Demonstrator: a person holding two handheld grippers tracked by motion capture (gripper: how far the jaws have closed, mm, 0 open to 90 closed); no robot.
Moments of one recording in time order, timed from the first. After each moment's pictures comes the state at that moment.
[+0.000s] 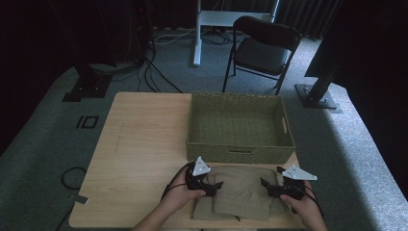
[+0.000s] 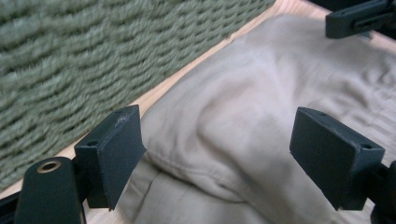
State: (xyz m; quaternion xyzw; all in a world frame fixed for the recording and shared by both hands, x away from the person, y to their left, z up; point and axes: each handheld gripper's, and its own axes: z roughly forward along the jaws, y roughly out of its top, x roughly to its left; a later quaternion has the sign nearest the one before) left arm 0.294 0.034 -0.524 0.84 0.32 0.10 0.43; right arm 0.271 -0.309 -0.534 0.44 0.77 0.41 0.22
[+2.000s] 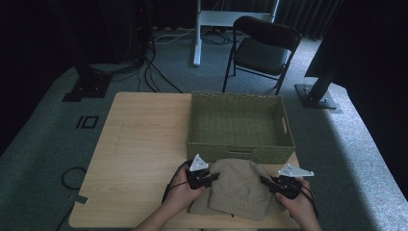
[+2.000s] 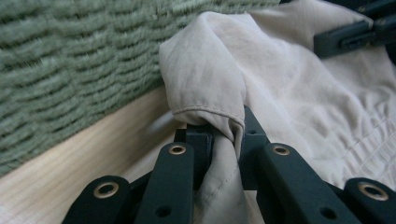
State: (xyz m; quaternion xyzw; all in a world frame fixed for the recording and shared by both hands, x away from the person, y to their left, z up) left arm 0.296 0.037 -0.511 0.81 0.34 0.06 0.47; right arm 0.262 -0.289 -0.507 0.45 0.78 0.41 0.15
